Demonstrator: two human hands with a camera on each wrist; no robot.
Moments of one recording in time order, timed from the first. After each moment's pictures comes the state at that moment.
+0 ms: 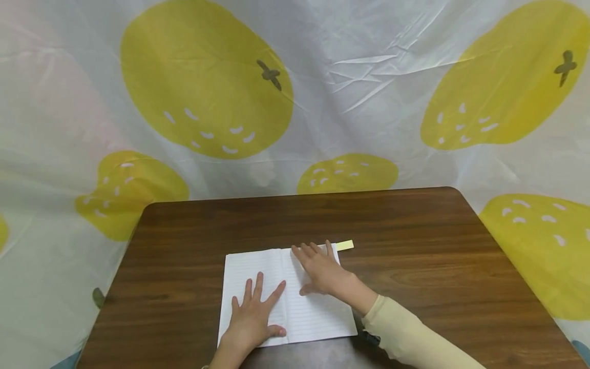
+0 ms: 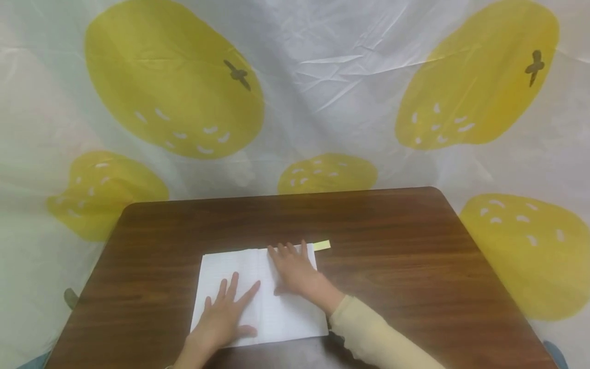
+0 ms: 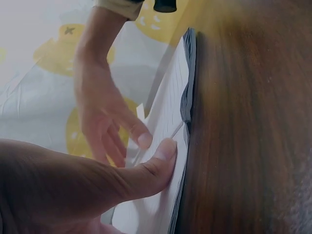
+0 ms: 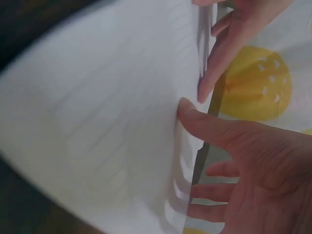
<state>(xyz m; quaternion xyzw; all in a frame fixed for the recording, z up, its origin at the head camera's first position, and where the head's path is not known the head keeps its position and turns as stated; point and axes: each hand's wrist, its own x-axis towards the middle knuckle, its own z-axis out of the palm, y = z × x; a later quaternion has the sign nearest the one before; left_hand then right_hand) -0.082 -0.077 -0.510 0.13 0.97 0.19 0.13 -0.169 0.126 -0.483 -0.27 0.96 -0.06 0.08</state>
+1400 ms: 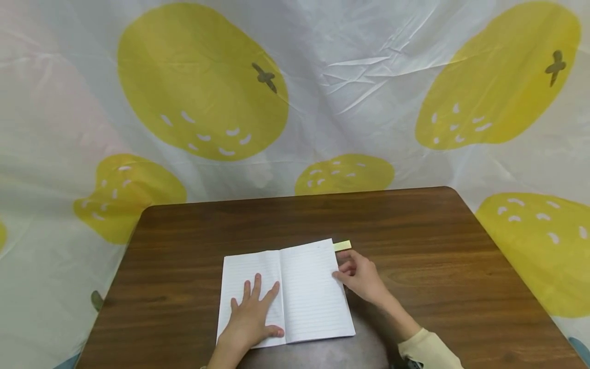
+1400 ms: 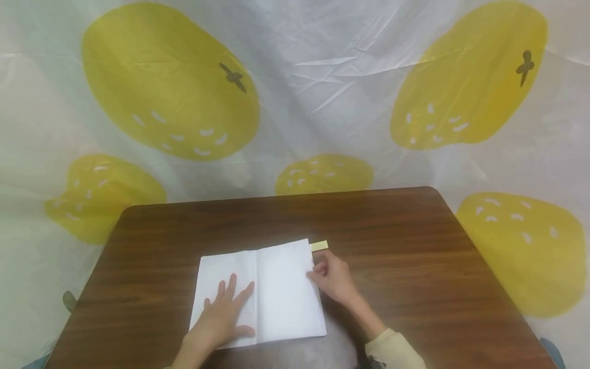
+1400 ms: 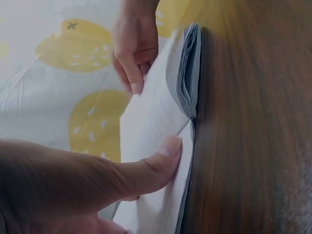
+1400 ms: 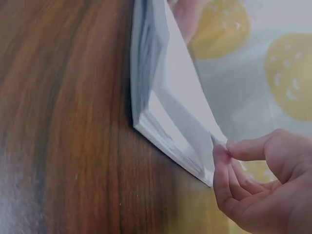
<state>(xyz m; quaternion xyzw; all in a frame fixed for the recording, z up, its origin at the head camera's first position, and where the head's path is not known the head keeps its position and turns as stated) -0.082 -0.077 -0.501 0.13 0.96 0.23 0.13 -0.146 0.209 -0.508 -0.07 0.88 -0.48 0.02</state>
